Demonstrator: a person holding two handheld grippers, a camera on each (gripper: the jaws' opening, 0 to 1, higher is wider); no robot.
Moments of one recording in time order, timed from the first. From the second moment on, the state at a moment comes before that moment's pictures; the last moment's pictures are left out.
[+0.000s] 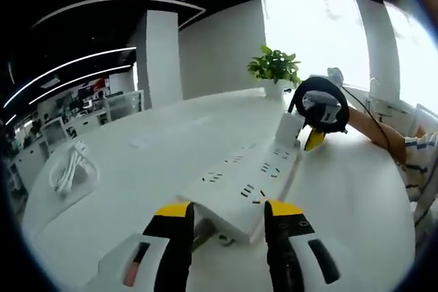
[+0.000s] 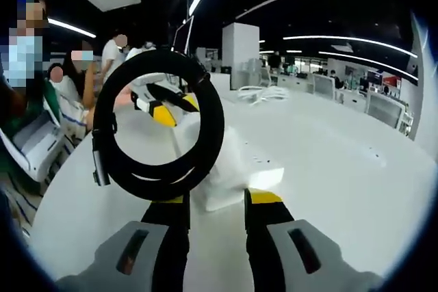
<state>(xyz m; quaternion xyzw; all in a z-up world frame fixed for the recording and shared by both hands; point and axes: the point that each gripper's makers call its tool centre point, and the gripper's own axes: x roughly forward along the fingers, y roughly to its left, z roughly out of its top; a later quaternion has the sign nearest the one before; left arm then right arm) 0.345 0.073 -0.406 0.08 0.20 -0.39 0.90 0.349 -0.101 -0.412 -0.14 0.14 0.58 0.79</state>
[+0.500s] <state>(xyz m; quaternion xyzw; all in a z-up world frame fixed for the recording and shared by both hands) 0.345 0.072 -0.406 0.06 0.20 -0.39 0.90 0.349 -0.102 -0.413 -0.13 0.14 0.58 0.79</state>
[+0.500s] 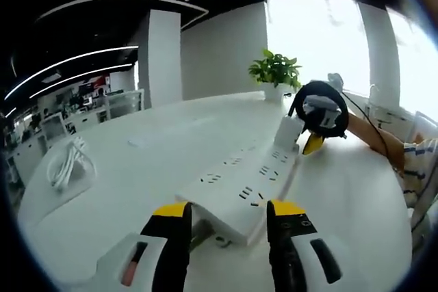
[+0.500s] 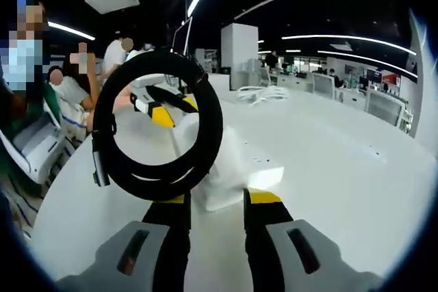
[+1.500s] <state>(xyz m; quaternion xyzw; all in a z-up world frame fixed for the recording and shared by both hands) 0.345 0.074 -0.413 0.03 0.21 -0.38 0.90 0.343 -0.096 -0.413 -0.14 0.15 0.58 0.79</state>
